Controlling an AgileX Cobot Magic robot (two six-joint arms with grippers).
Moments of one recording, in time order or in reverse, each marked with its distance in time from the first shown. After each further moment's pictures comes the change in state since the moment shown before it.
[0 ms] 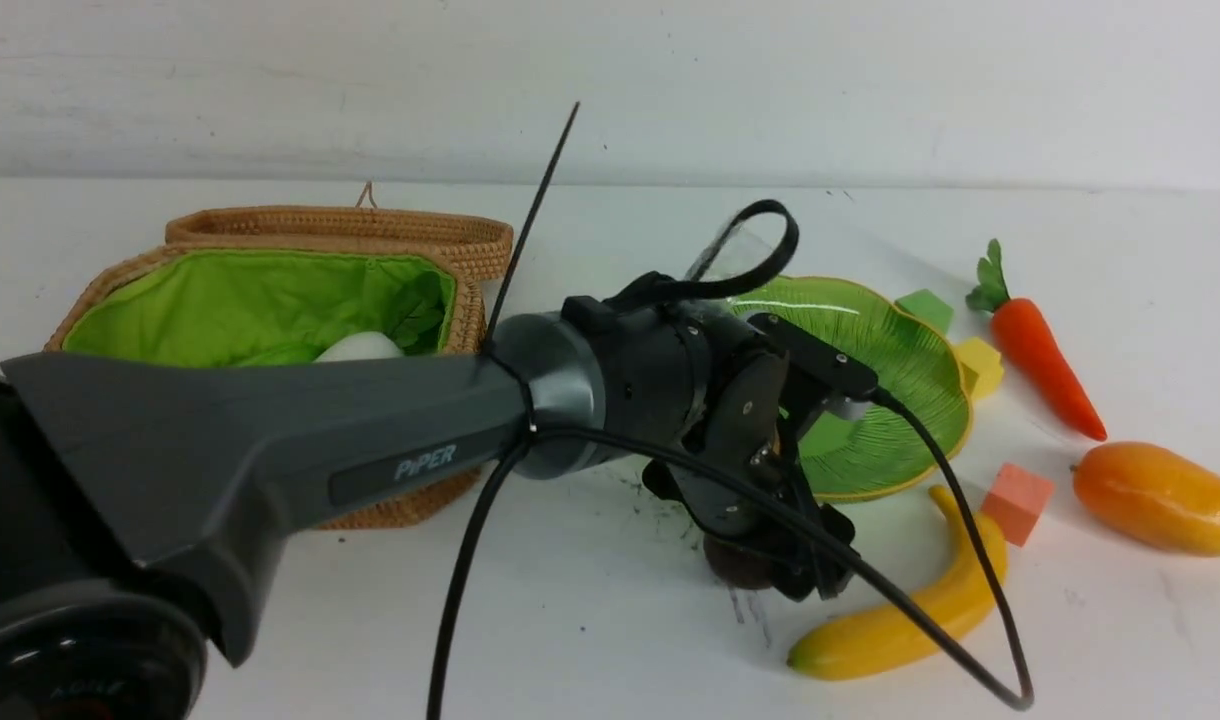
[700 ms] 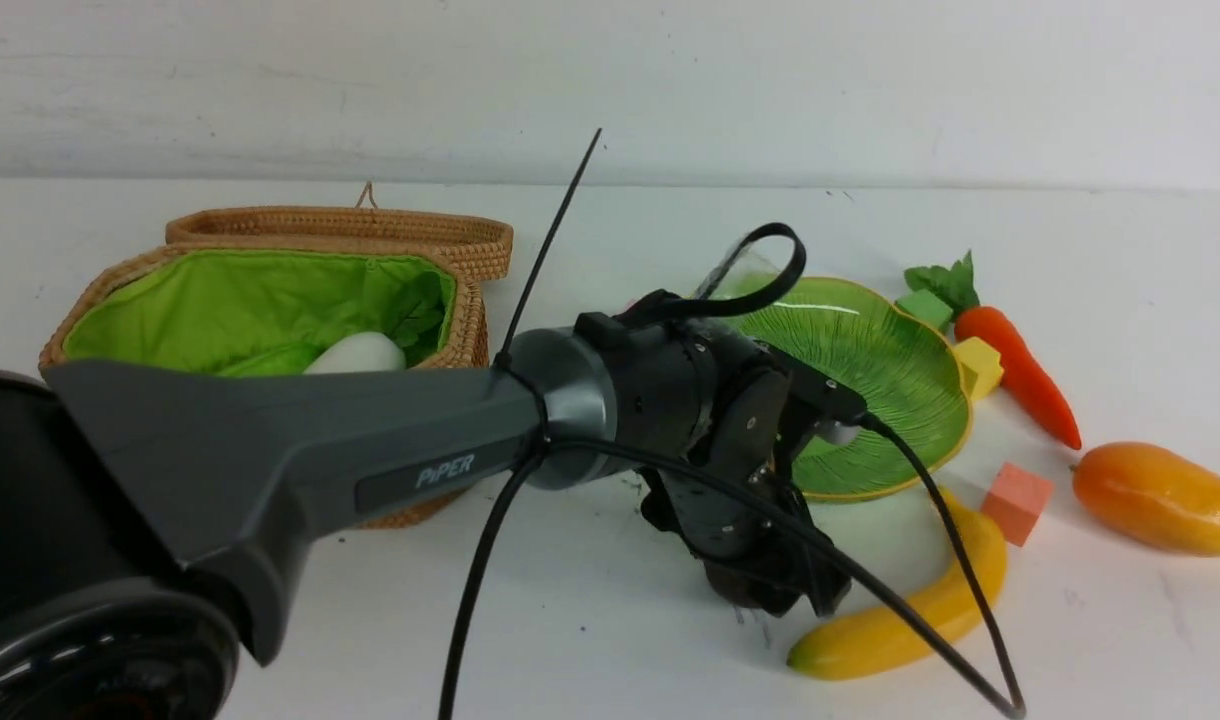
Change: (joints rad) right arm 0.000 0.000 0.000 0.000 0.000 -0.015; left arm 0.000 0.022 -0.002 0.004 0.078 -0.025
